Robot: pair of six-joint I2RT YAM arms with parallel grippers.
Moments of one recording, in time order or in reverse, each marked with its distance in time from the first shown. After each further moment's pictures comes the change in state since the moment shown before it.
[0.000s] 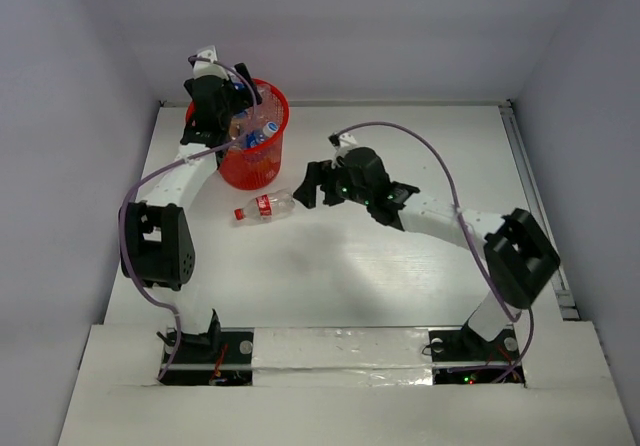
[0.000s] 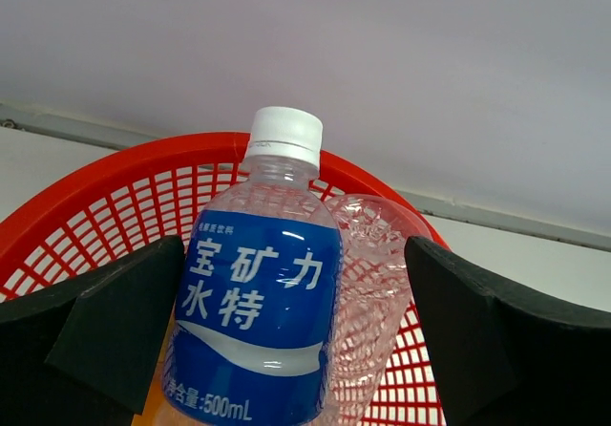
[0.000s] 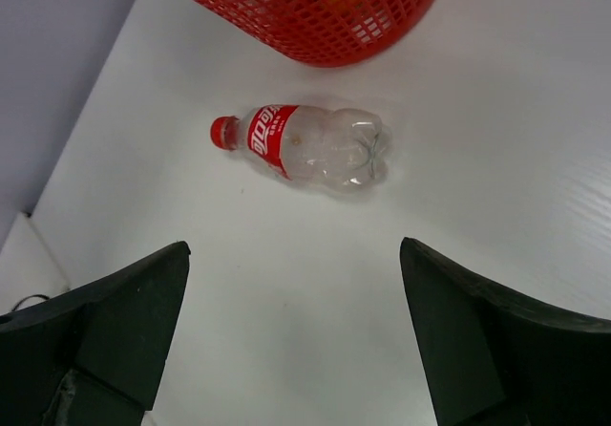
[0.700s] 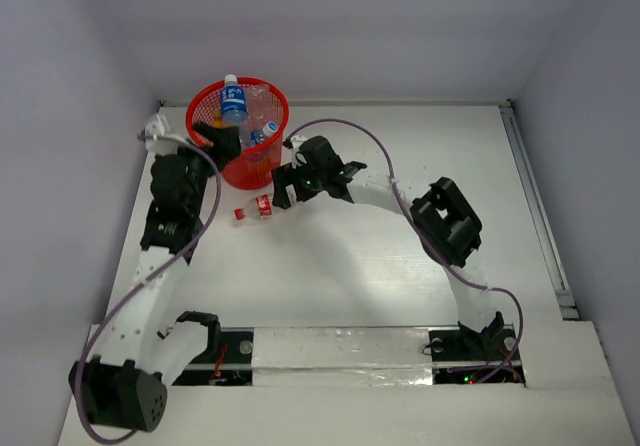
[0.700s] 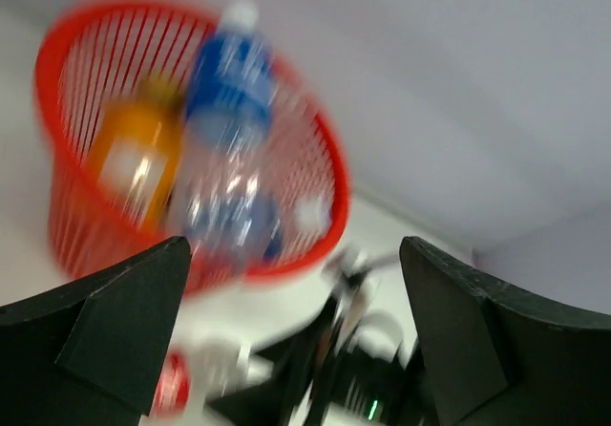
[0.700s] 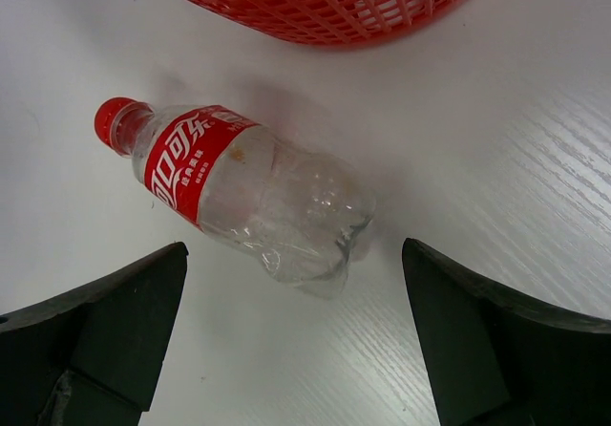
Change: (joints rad) left arm -0.002 -0.705 -0.440 -0.111 0.029 -0.318; right arm 0.002 0.561 0.560 -0.295 -0.140 -0.254
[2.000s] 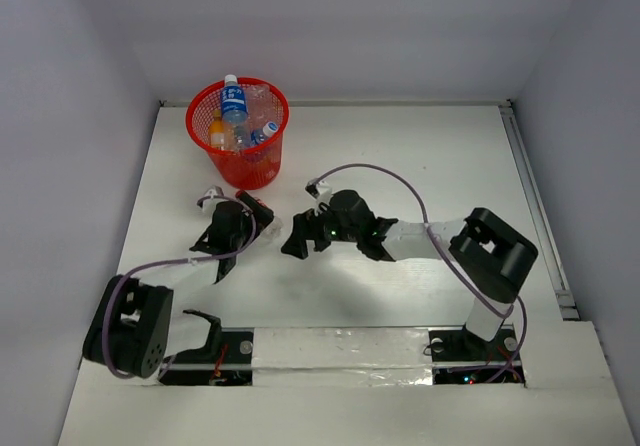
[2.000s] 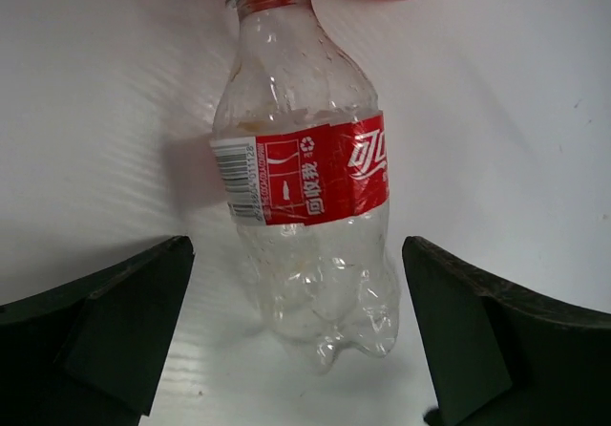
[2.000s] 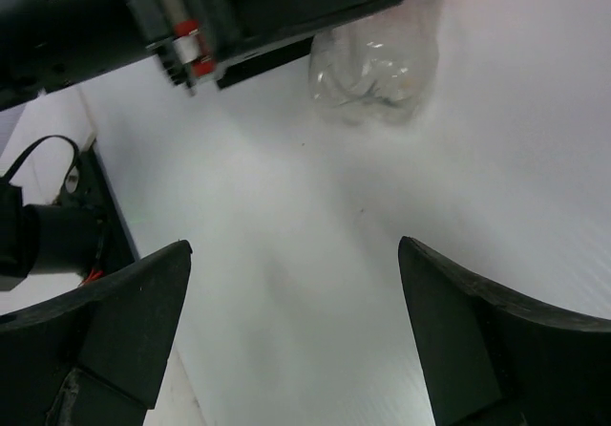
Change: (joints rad) left arm -0.149 0.153 -0.628 0.138 -0.050 -0.324; right arm 0.135 -0.378 -0.706 0.545 -0.071 0.231
